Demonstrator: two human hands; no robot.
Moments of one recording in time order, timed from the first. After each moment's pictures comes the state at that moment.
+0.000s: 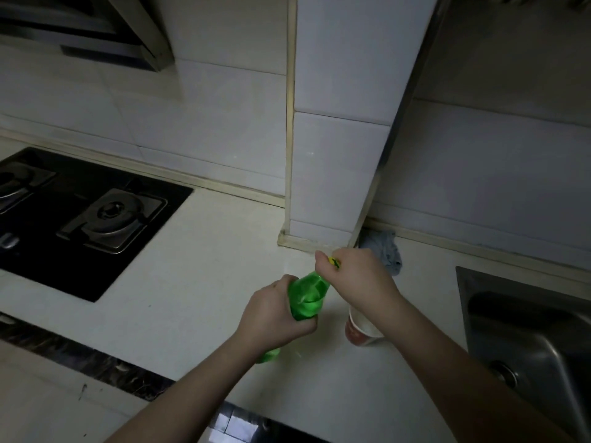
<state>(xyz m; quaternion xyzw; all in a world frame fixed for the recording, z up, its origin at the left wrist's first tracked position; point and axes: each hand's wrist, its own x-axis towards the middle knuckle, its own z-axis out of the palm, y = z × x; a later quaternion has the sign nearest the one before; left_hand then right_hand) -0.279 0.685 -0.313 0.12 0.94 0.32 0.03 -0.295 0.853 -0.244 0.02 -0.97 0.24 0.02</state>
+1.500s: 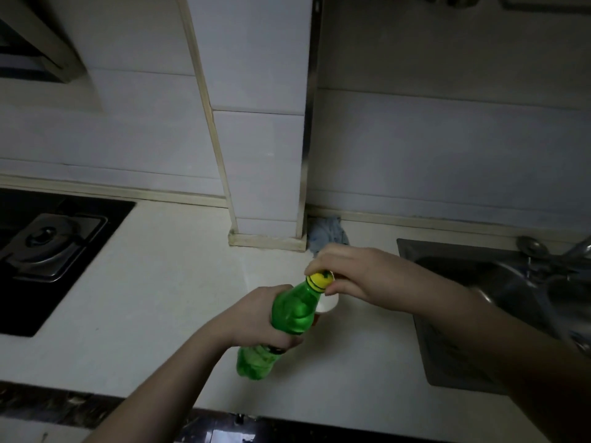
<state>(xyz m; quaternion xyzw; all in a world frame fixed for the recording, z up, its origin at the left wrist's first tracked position) -0.262 0.734 -0.283 0.33 0.83 0.38 0.25 -0.223 0.965 -0.198 0.32 -0.92 0.21 -0.03</state>
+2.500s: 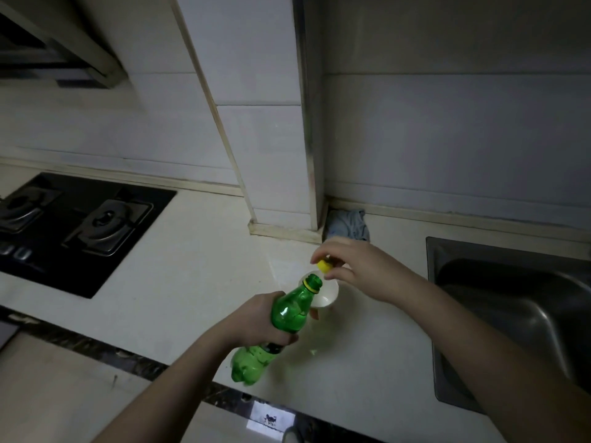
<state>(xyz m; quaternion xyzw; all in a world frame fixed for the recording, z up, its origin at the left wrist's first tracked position) -0.238 0.767 -0.318 0.17 0.91 0.29 0.26 -0.250 1.014 -0.256 0.24 -0.90 0.35 -0.06</state>
